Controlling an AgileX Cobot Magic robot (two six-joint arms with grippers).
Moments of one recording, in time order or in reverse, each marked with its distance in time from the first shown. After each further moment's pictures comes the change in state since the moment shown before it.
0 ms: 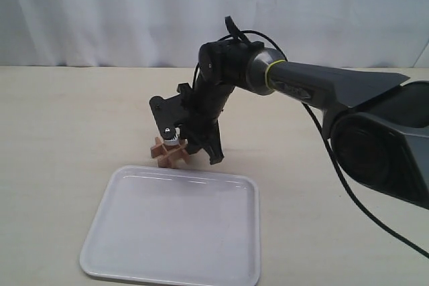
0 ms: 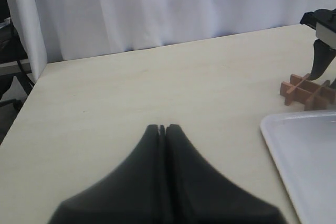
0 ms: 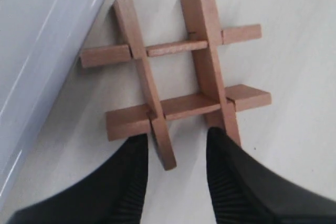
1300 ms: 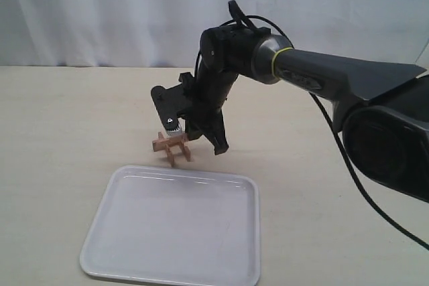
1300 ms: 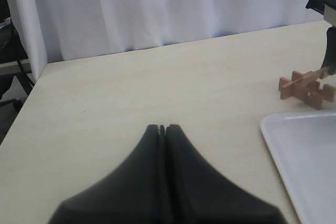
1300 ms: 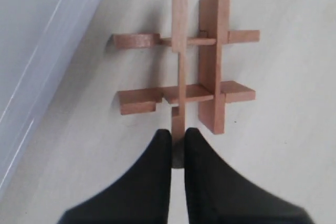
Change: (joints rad) left arm 0.000 0.000 0.000 0.000 0.000 0.000; right arm 0.000 -0.053 0.000 -0.039 0.039 0.010
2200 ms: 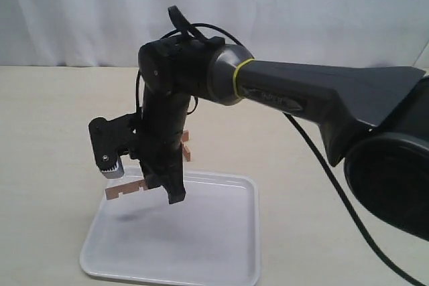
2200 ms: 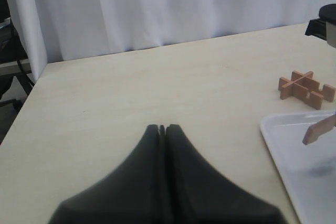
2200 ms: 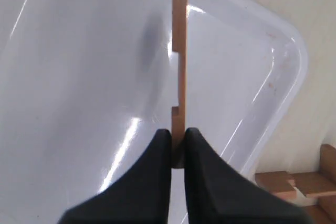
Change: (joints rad) left arm 0.000 0.000 0.000 0.000 0.000 0.000; right arm 0.221 -0.115 0.133 0.023 0.131 0.253
